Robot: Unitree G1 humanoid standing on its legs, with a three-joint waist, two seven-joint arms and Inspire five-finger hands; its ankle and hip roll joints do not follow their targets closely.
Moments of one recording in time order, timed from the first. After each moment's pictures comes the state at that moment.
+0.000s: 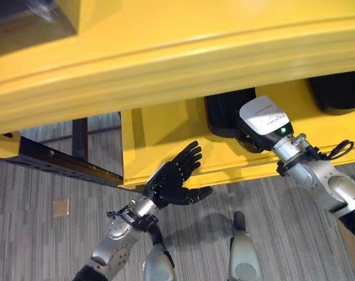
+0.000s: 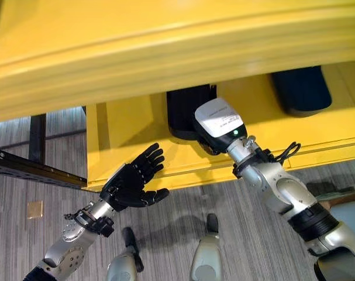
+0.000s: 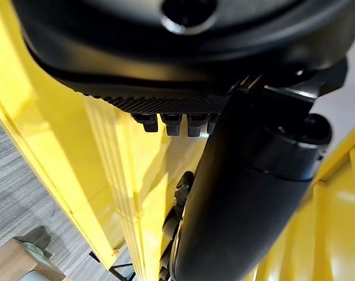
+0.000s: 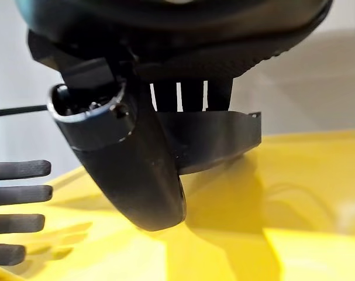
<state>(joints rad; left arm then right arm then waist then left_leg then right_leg) -0.08 0.54 -0.43 -0.05 -0.78 -0.24 -0.27 -0.61 -0.96 0.50 0.00 -0.63 -0.06 -0.17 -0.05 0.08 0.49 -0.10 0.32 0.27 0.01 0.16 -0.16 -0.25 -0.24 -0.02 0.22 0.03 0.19</state>
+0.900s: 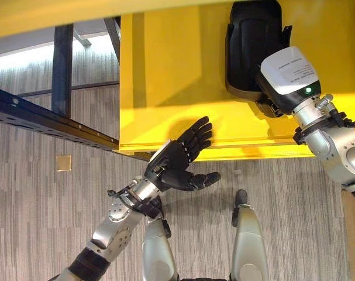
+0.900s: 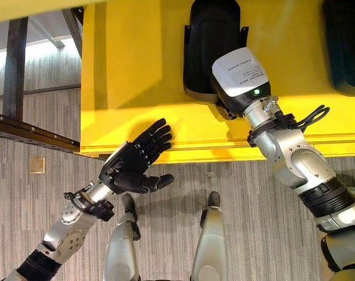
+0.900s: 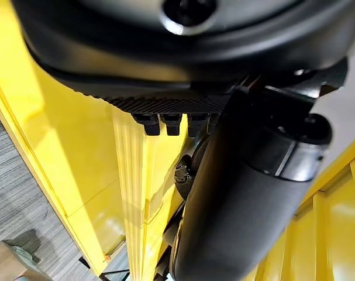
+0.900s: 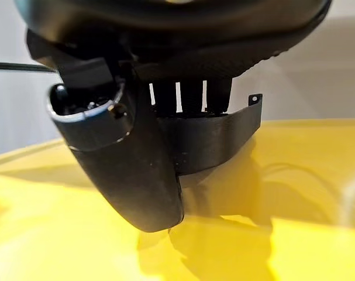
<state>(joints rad) -0.15 0.55 -0.39 -0.13 -0.78 -0.22 -0.32 -0.76 -1.04 0.50 0.01 -0.62 0.05 -0.15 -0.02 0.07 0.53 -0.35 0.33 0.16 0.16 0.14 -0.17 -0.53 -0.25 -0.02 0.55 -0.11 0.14</state>
